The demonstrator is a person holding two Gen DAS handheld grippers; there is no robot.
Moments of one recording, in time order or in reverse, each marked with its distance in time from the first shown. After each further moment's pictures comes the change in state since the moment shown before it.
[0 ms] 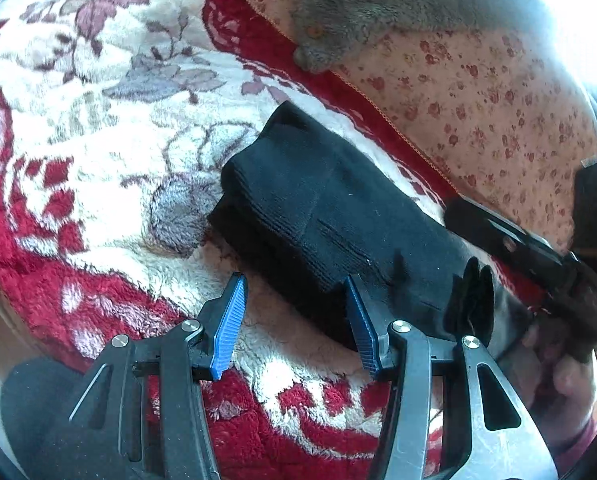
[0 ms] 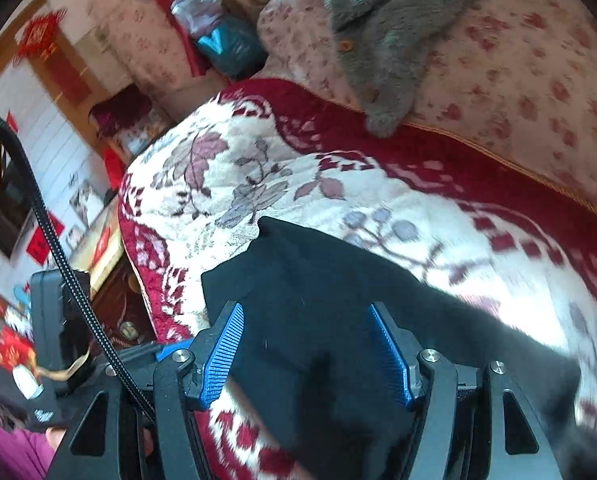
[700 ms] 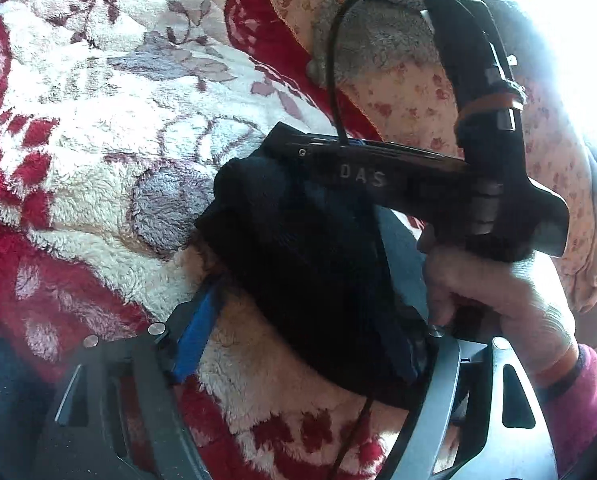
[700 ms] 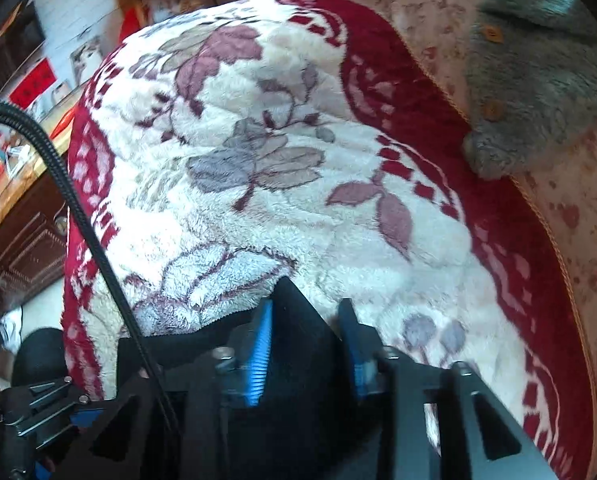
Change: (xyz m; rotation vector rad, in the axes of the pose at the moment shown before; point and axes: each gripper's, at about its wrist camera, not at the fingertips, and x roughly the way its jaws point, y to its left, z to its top) left arm 0.008 0.011 -0.002 -0.138 -0.074 -0.084; right arm 0.144 0.048 0.057 -0.445 0.250 -0.128
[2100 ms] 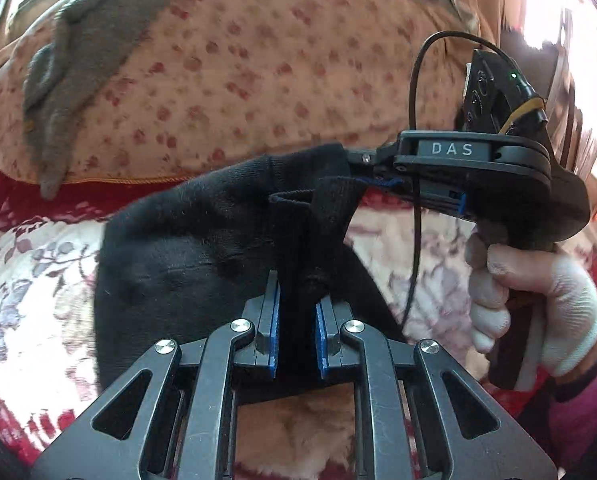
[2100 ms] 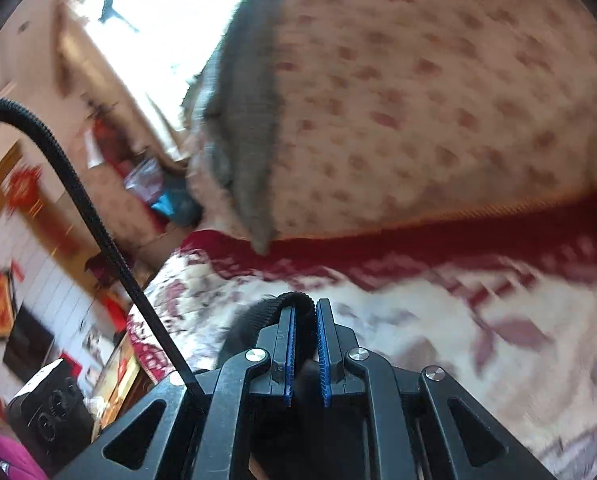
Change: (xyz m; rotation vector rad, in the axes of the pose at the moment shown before) left arm 0.008 -0.281 -0.163 0.858 -0.019 -0.134; right arm -0.290 -0.151 -0.362 0.866 -0.666 0.052
